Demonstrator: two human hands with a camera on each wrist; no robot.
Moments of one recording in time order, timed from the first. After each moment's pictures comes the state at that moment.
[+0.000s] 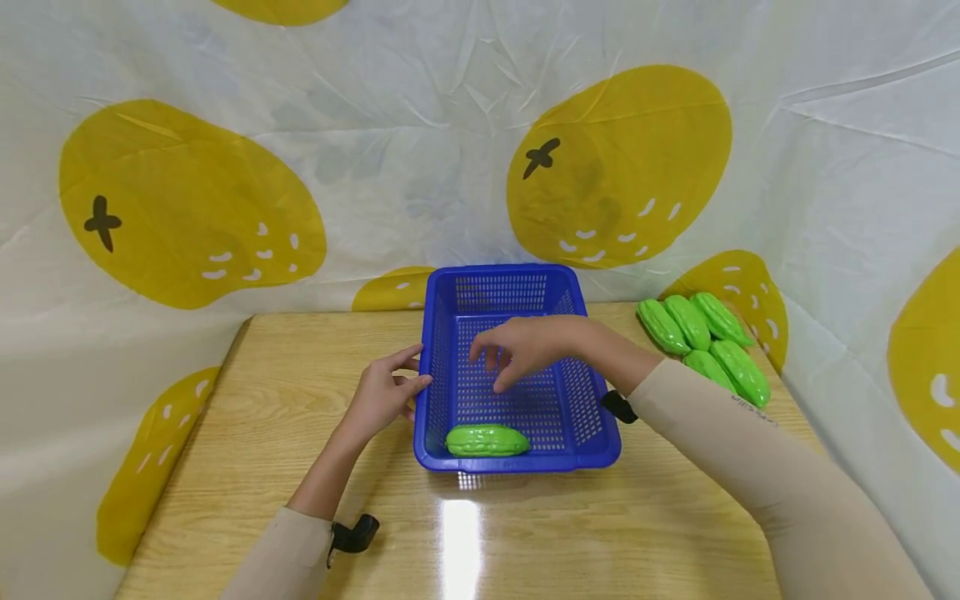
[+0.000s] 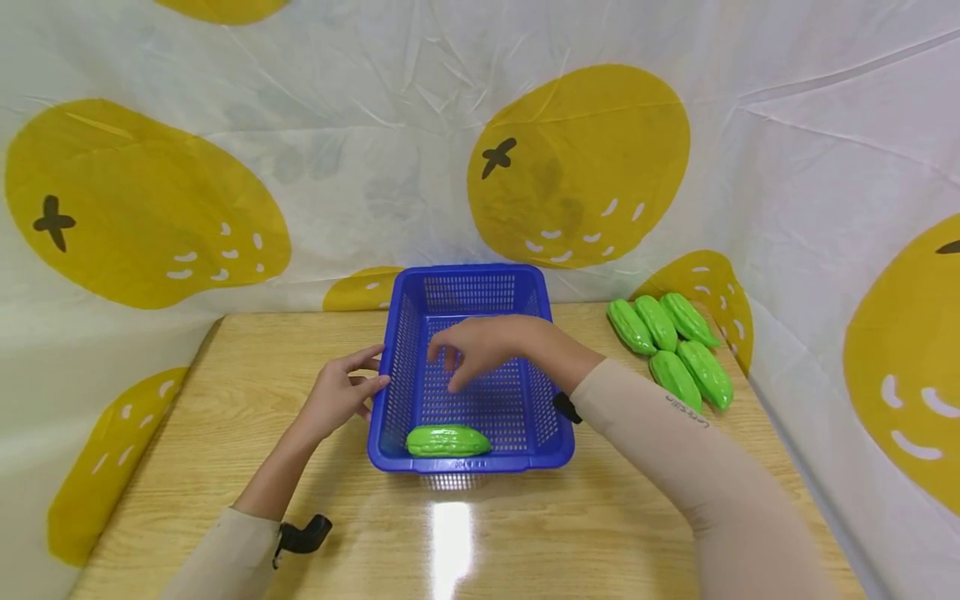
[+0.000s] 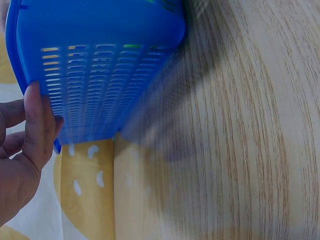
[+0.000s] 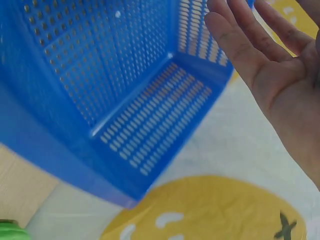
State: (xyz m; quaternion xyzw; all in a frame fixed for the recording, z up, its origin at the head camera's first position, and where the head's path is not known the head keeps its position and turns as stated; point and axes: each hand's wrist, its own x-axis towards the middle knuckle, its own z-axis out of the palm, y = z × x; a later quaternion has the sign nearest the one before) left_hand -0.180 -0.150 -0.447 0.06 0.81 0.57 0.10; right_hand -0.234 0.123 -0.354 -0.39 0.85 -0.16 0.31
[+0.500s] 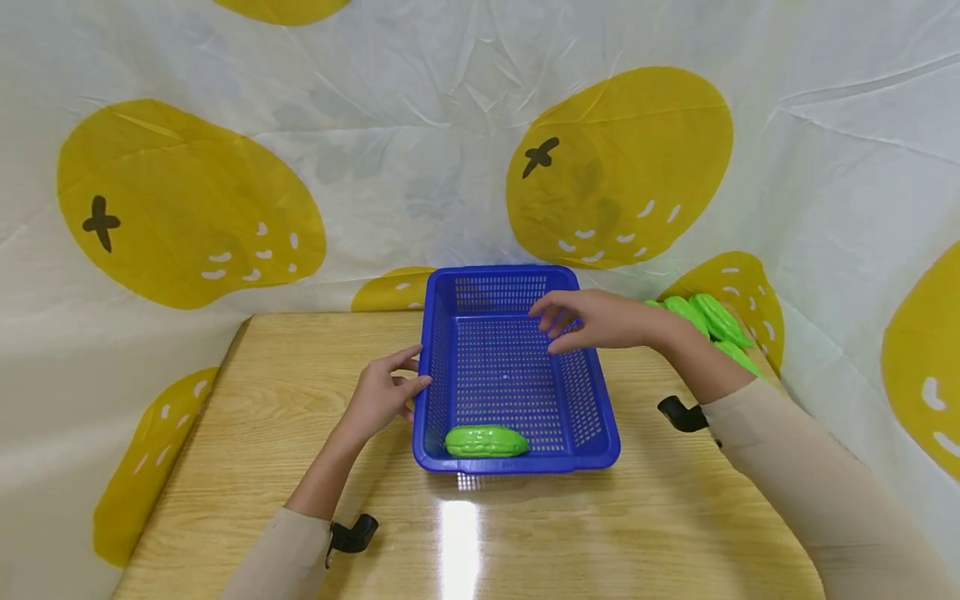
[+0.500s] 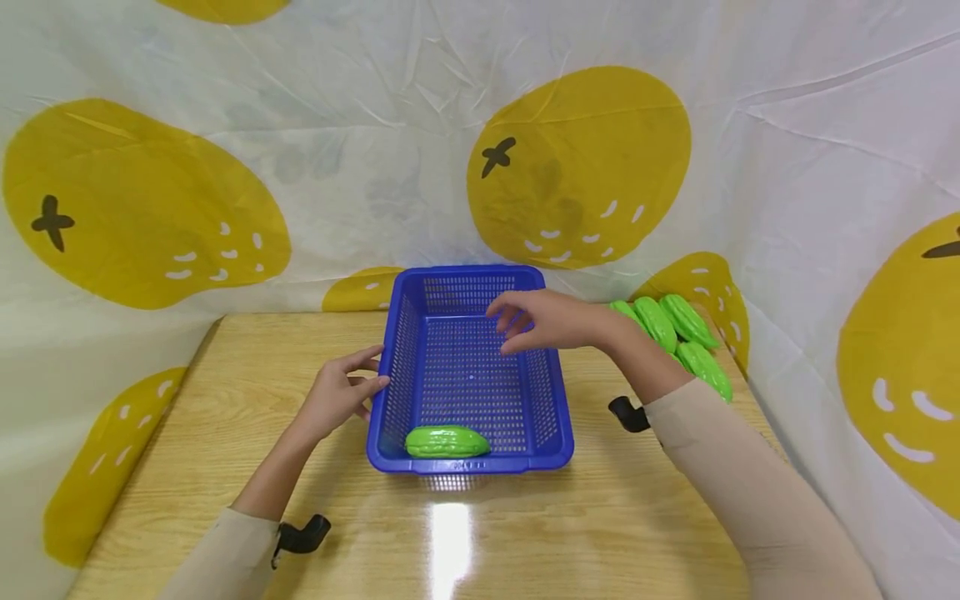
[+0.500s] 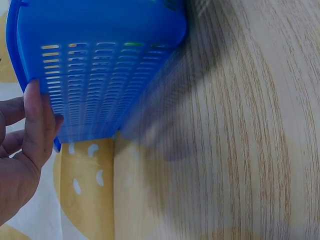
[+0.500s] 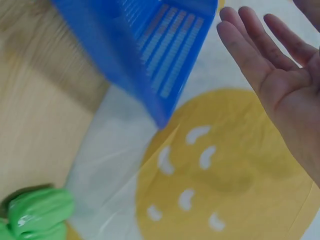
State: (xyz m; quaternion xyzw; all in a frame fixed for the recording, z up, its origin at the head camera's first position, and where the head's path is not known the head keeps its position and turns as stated) left_hand -0.181 -0.151 -0.449 0.06 0.81 0.57 0.10; right_hand -0.228 0.212 -0.338 -0.31 0.87 -0.31 0.22
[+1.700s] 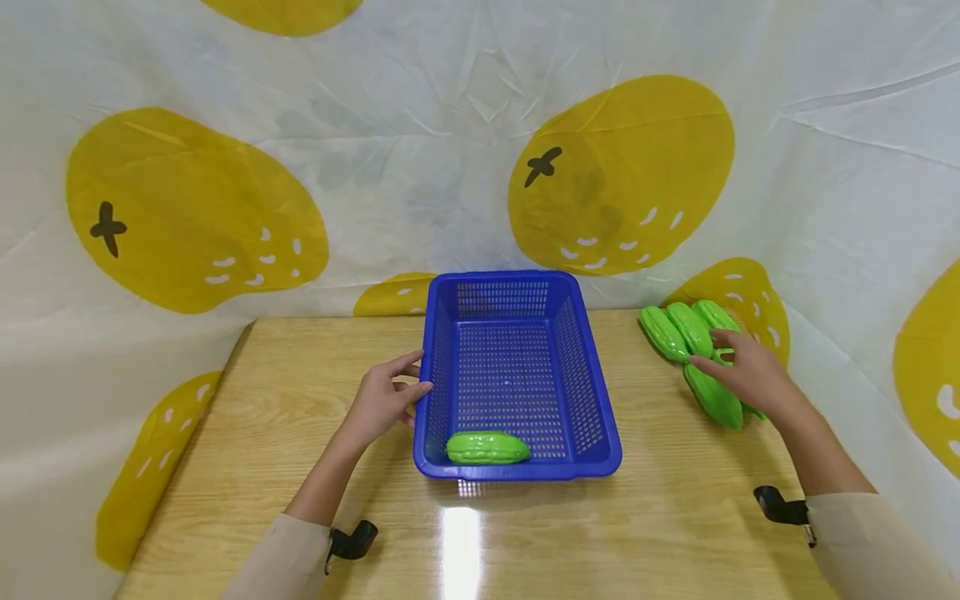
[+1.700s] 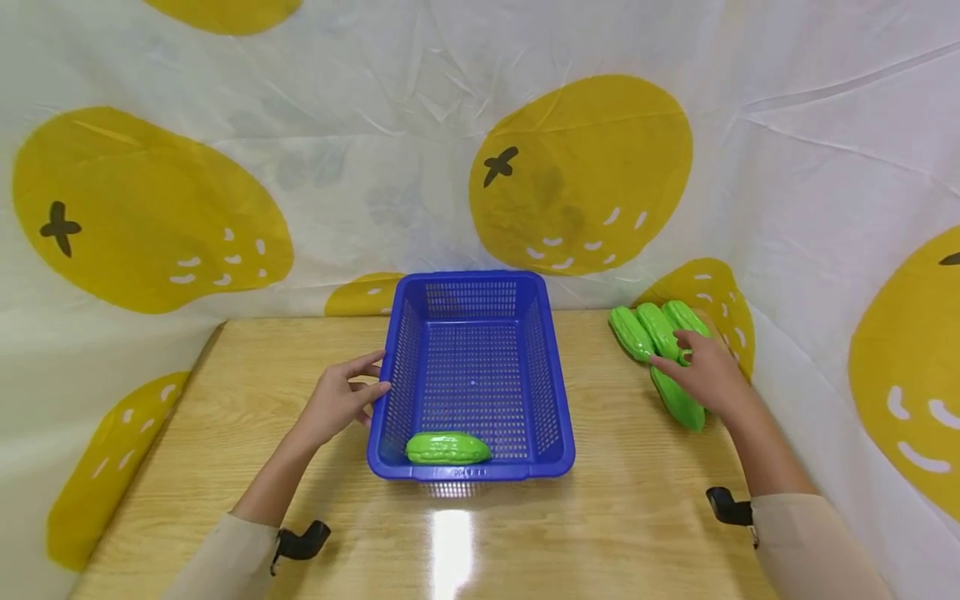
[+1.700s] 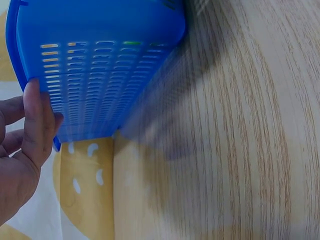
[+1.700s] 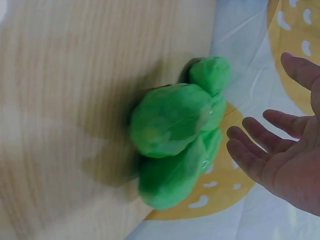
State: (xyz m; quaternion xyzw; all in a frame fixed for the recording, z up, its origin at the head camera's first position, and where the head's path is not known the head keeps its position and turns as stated) left_hand -0.180 -0.151 -0.445 0.06 0.80 0.58 0.11; right_hand -0.171 0.390 -0.416 0.00 0.96 -0.26 0.09
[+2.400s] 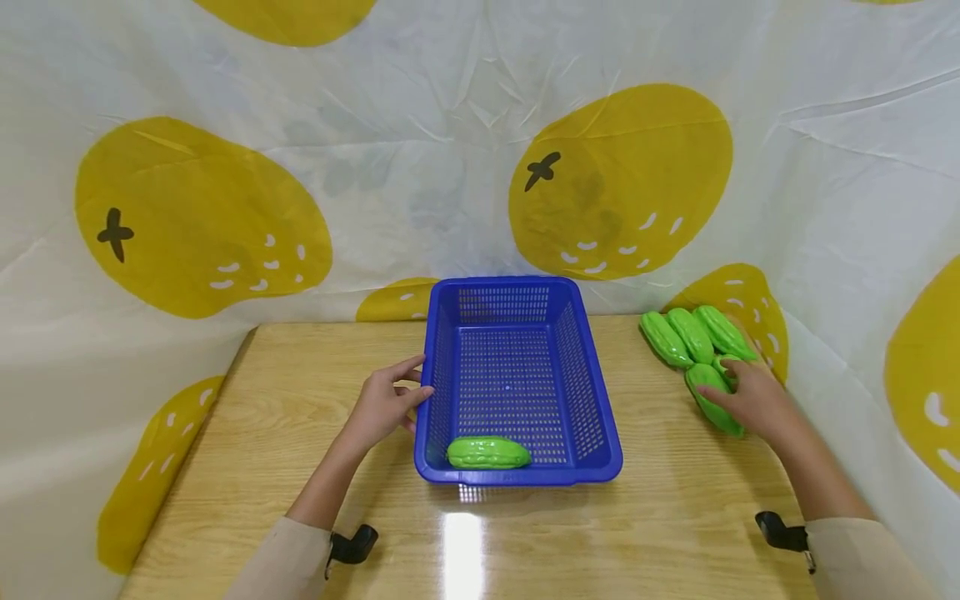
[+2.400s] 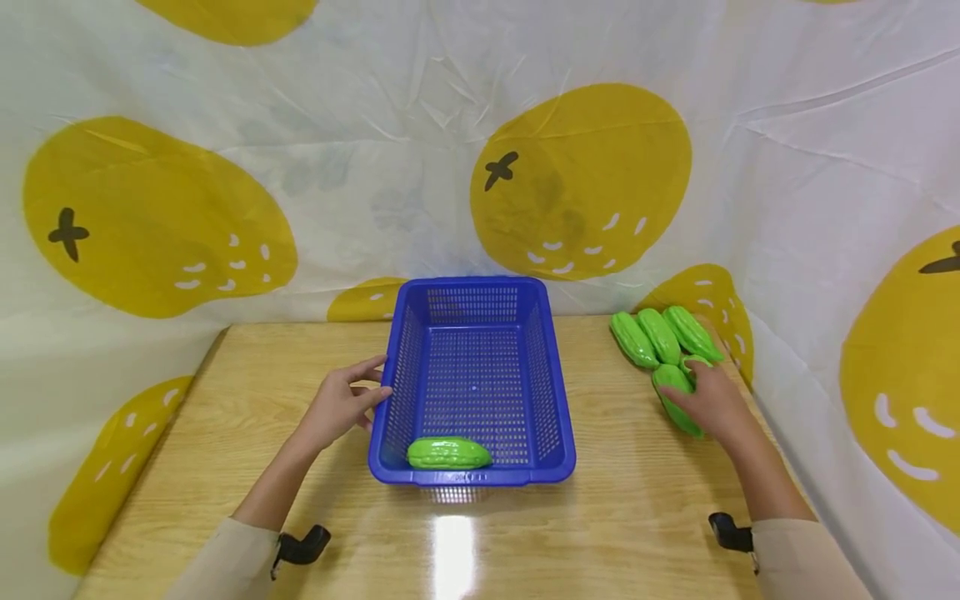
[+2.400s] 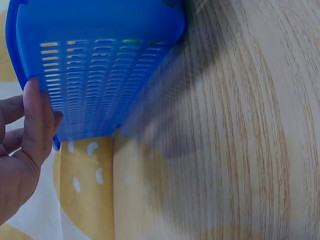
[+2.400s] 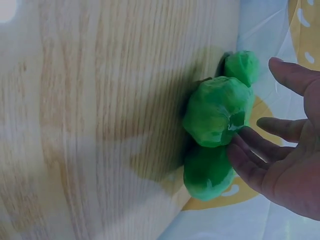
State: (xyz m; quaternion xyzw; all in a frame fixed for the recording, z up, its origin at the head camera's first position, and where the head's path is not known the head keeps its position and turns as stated) left_hand -0.180 -0.149 -0.449 0.06 0.81 0.58 0.10; right_hand -0.157 0.407 -0.455 0.01 0.98 -0.20 0.07
